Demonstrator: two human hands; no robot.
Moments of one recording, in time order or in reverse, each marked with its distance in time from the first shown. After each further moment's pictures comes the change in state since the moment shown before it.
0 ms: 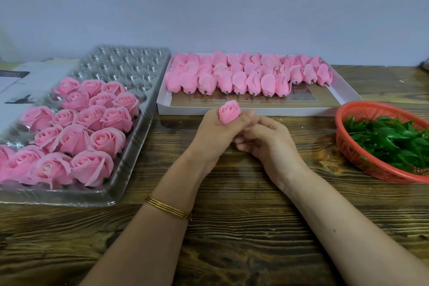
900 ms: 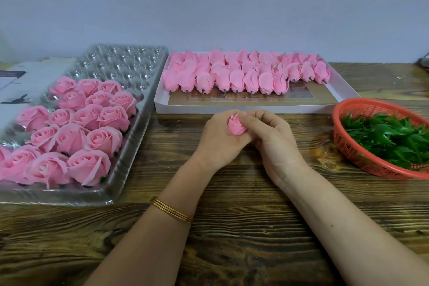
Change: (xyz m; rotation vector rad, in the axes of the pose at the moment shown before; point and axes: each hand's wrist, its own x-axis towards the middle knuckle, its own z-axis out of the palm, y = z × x) left_hand -0.001 -0.009 0.004 0.478 0.027 0.106; right_hand 0.002 0.002 0.000 0.010 0.174 -0.026
